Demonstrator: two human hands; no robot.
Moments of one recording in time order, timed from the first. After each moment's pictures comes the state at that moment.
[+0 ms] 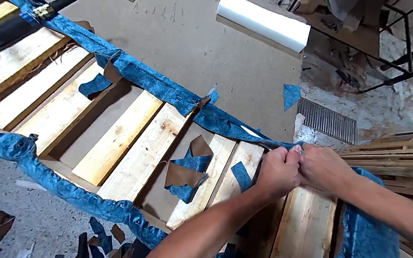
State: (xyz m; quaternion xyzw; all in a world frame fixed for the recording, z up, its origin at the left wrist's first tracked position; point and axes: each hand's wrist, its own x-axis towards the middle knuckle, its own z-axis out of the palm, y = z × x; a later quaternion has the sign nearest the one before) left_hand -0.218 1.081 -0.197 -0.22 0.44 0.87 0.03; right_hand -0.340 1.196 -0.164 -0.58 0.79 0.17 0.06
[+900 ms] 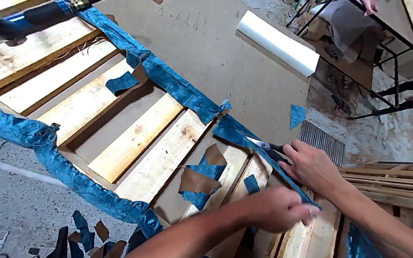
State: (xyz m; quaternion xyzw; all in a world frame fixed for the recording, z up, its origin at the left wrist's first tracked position) left_hand -0.154 1.013 -0.185 0.12 0.64 0.76 0.09; right_hand -0.347 1.125 -0.171 -0.64 0.76 0.09 -0.03
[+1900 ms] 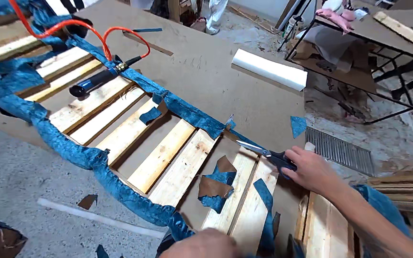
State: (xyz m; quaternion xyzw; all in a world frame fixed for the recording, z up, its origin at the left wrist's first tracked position) left_hand 0.024 0.970 -0.172 0.15 0.86 0.41 0.27; right_hand -0.311 1.128 -0.155 -0.56 0.83 0.00 0.01
